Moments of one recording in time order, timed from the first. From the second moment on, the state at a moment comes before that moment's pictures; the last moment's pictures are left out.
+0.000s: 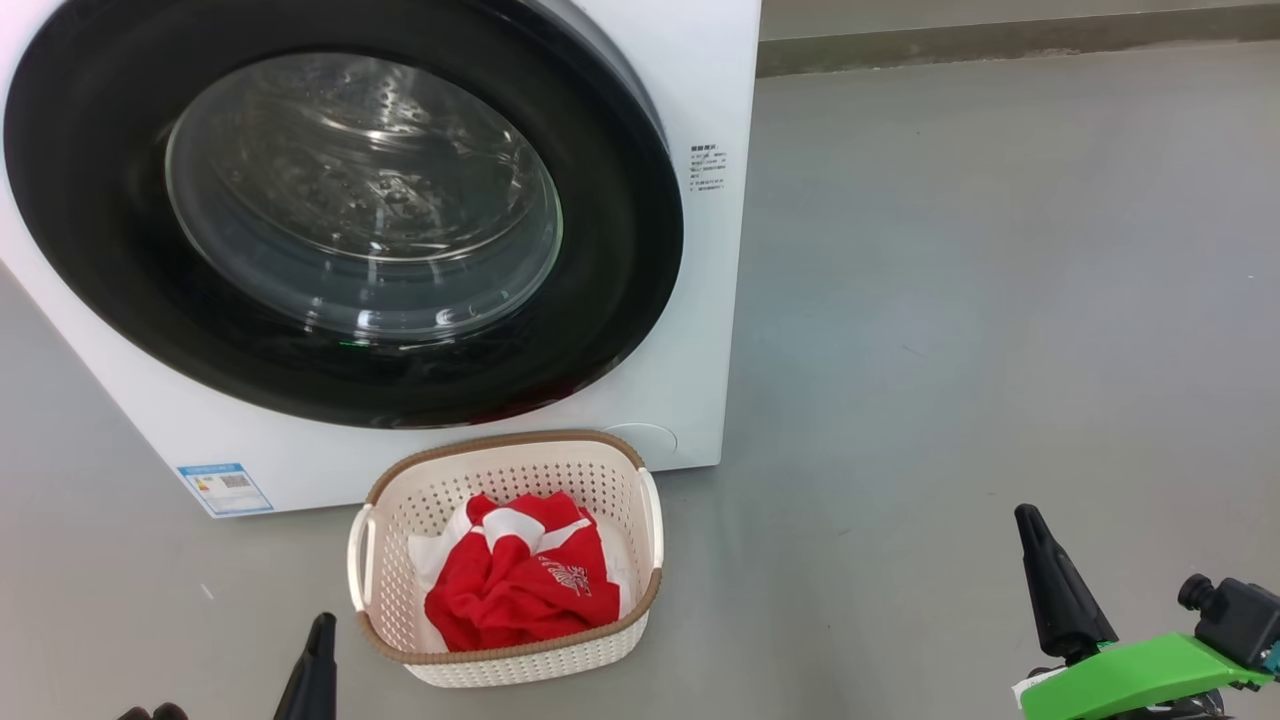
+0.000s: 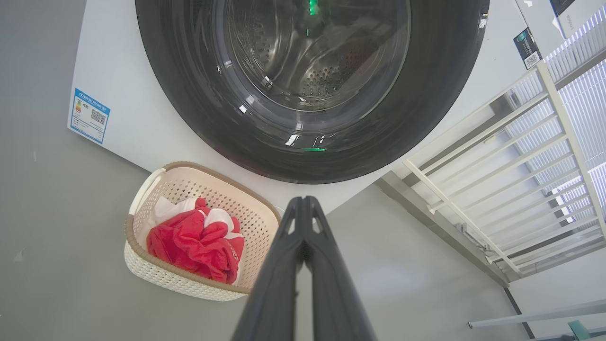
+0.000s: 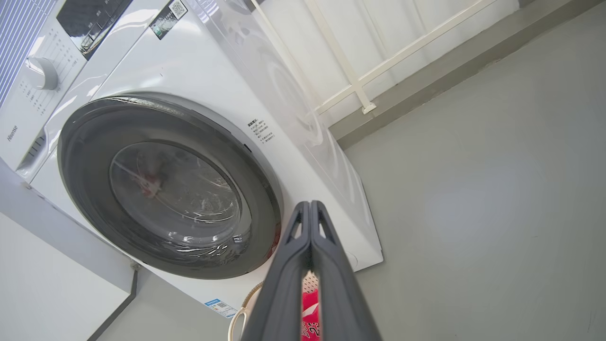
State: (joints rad) left arm 0.08 0.11 -0.05 0.12 -0.92 0.01 -0.10; right arm 0.05 -0.05 -0.01 0.17 0.80 0.13 -0.12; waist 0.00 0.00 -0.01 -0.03
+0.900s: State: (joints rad) left arm 0.03 0.09 -0.01 0.17 -1.17 -0.04 -0.03; right arm 0.01 -0.06 -0.03 0.20 1.11 0.13 -0.05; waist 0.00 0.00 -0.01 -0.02
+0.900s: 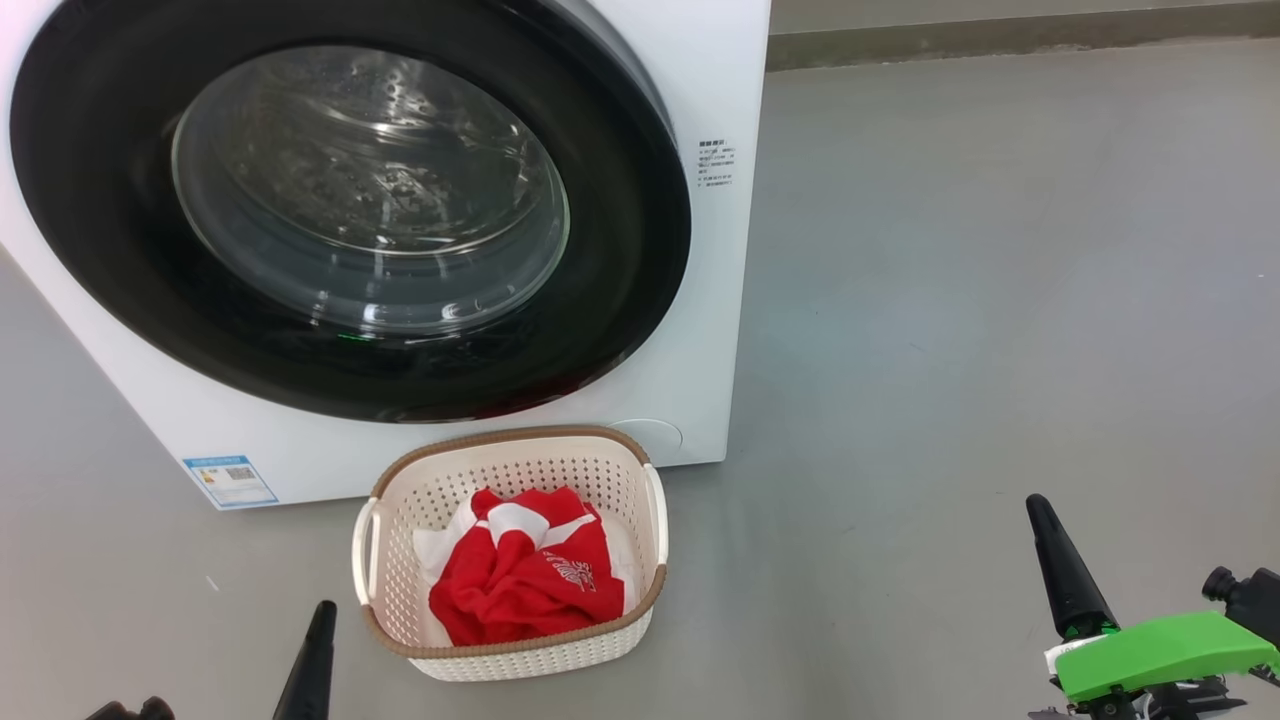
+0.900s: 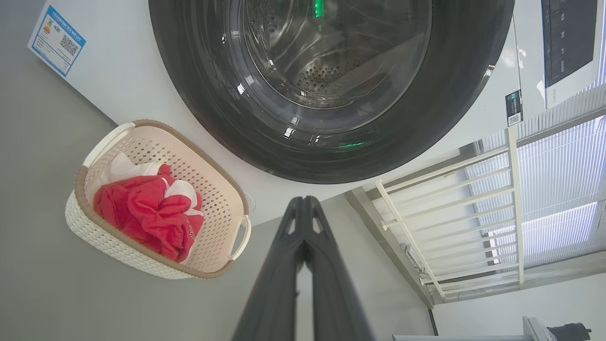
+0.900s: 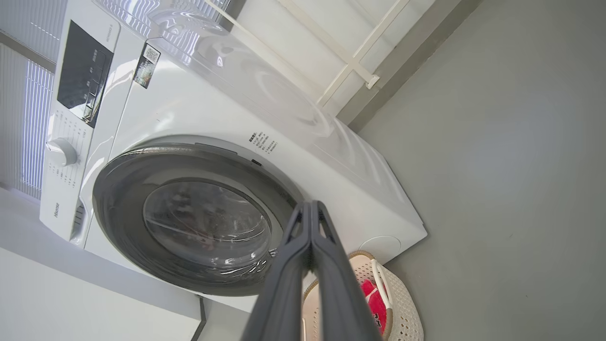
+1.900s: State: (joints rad) left arm -0.03 0.07 0.04 0.23 -1.47 -0.09 0.05; right arm -0.03 -0.06 -0.07 0.24 1.45 0.13 0.03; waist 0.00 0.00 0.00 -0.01
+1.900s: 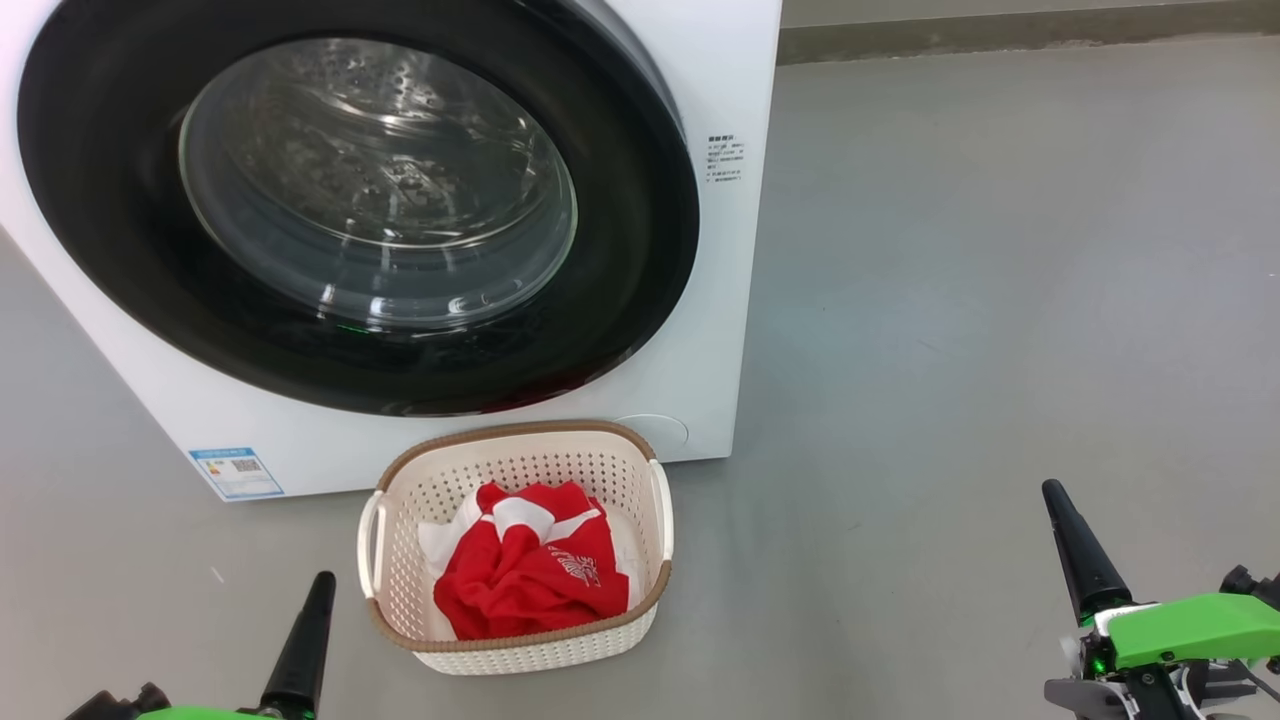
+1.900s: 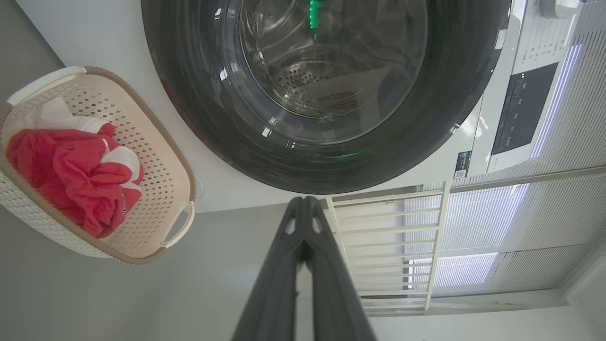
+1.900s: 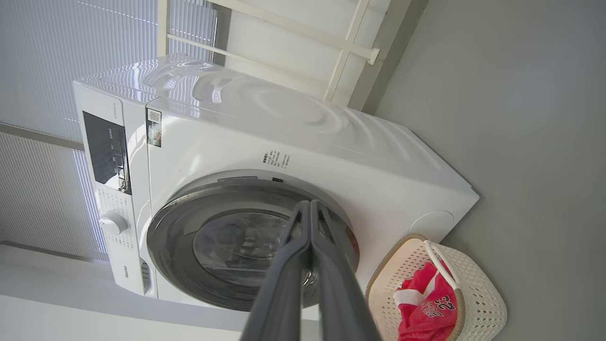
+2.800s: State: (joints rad) left arm -0.07 0.05 0.07 0.27 -1.61 -0.12 0.10; right arm -0.06 -0.06 -0.09 0.27 1.63 0.13 0.08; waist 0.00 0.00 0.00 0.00
